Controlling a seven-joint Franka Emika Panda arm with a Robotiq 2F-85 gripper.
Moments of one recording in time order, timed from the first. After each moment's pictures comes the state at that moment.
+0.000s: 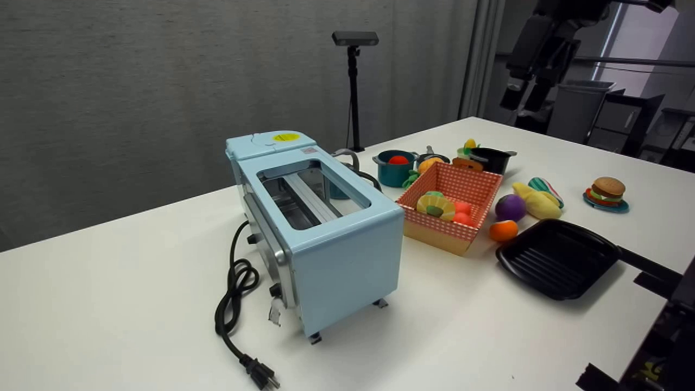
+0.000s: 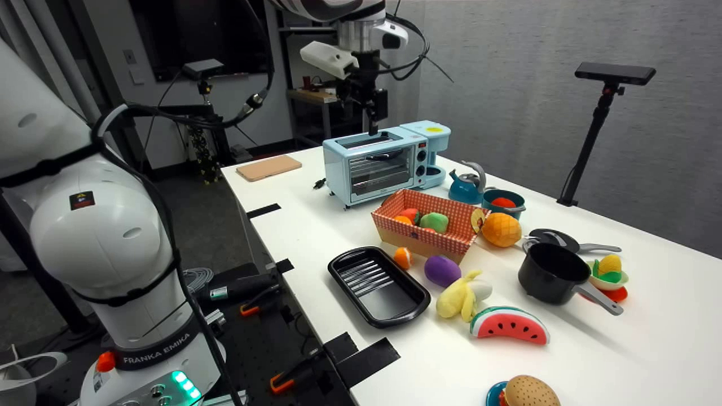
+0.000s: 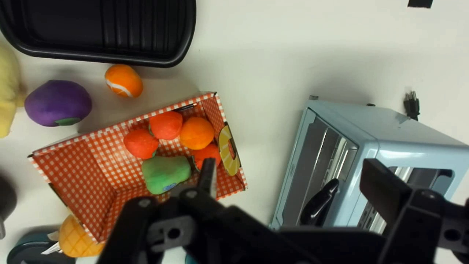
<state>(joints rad) 0.13 -0.33 0.03 -2.28 0.23 2.10 -0.02</state>
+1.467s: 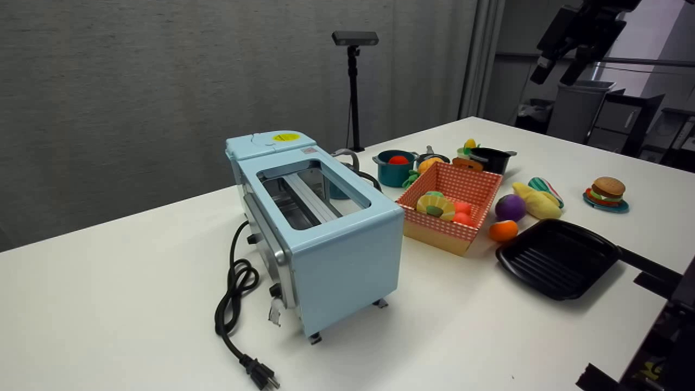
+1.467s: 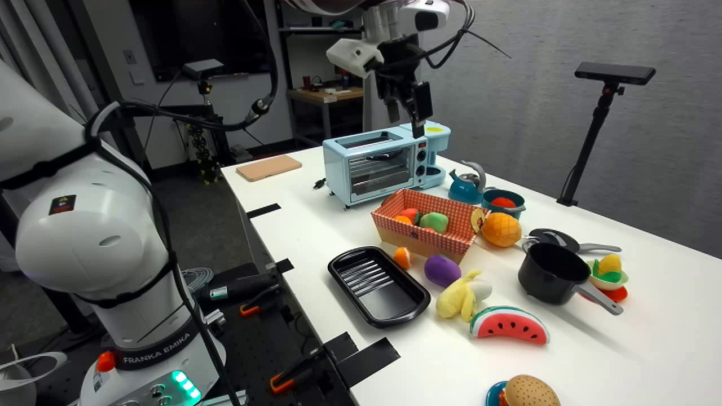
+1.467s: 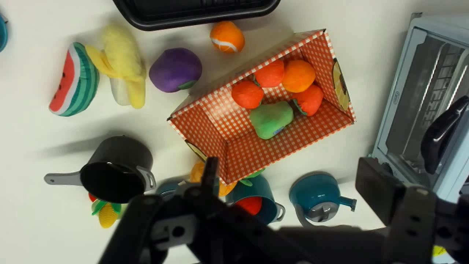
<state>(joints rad) -0.02 -0.42 -0.03 -2.36 0.09 2.24 0.05</state>
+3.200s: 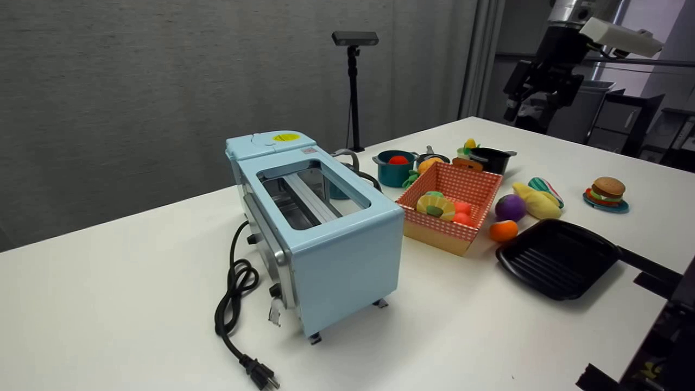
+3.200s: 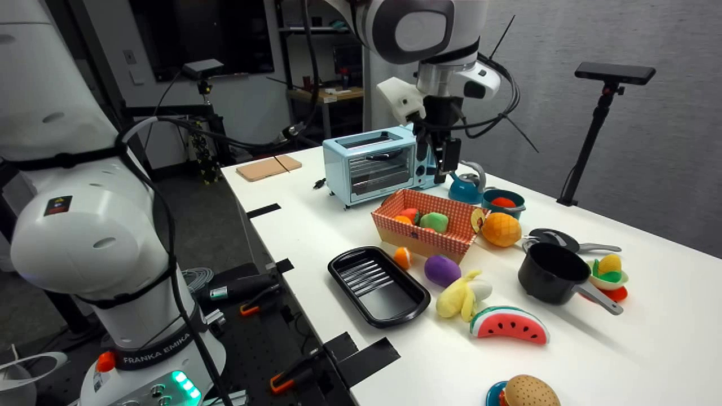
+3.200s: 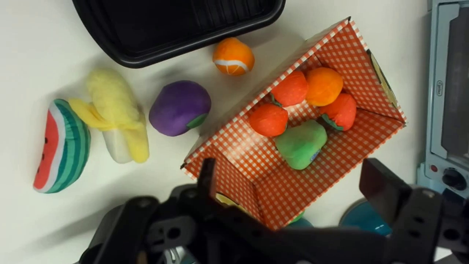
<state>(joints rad) -0.06 -0.10 -0.10 -2.21 0.23 2.19 0.05</state>
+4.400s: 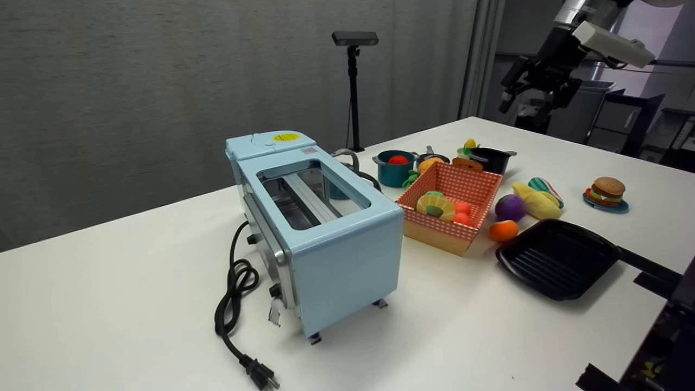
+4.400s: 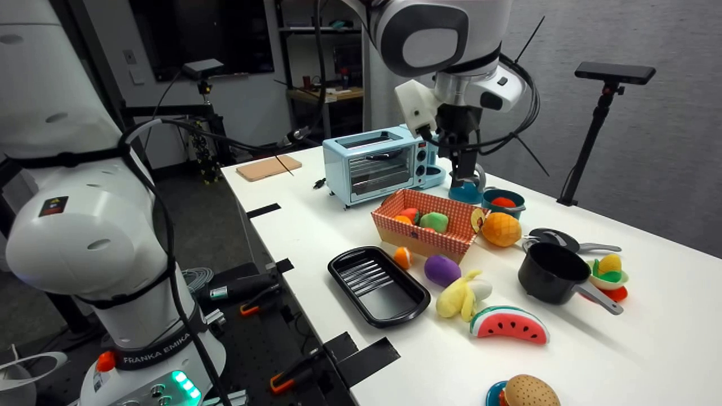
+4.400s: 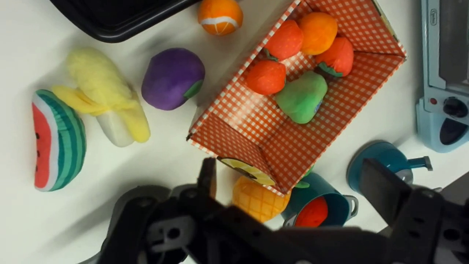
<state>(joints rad) -0.09 -0.07 -0.13 -2.21 0.36 2.31 0.04</state>
